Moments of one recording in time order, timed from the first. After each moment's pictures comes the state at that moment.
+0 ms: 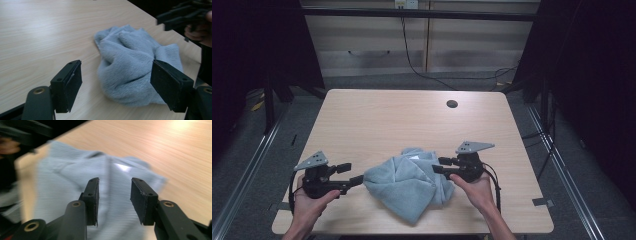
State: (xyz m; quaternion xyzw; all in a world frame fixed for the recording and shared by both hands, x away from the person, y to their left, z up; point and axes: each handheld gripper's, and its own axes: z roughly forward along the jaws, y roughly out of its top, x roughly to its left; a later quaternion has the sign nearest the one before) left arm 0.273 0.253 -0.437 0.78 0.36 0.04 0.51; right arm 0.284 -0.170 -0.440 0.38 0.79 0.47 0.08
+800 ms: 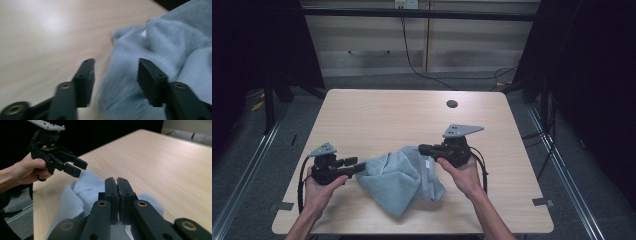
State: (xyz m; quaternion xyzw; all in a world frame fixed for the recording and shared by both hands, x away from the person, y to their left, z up) left arm 0.314 0.251 -0.450 0.77 0.40 0.05 0.50; right arm 0.303 -0.130 -0.390 0.31 0.78 0.53 0.08
